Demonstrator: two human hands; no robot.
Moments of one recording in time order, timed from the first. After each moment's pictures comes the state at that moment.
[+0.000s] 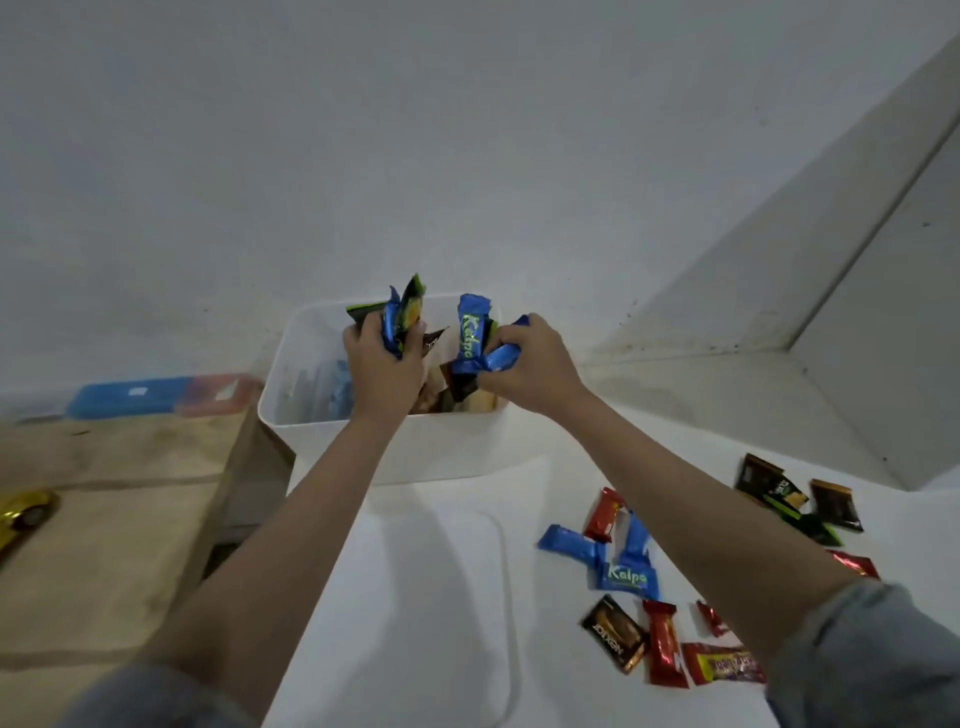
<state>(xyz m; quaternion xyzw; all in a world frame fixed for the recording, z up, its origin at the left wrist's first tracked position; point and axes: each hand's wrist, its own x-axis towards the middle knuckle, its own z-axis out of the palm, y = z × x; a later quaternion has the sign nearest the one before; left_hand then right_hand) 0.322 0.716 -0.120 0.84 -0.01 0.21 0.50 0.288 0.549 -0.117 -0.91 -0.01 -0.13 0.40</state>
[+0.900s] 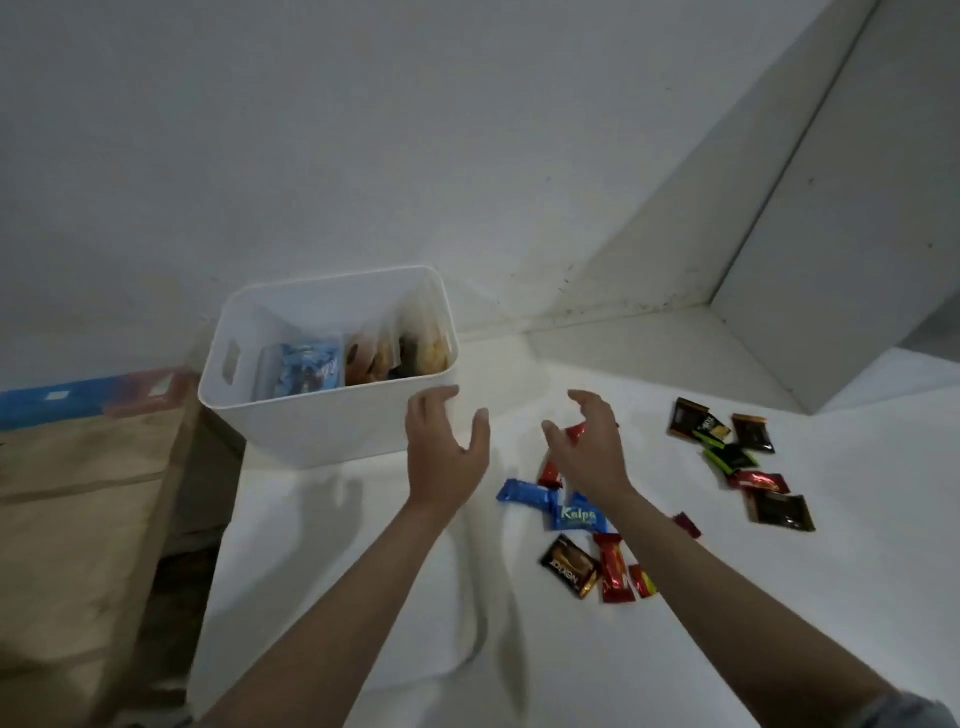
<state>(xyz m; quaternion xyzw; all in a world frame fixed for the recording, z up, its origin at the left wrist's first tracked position) 0.202 0.657 -0.202 0.85 -0.13 0.13 0.49 0.152 0.488 -0.224 -0.85 0.21 -0.15 0.46</state>
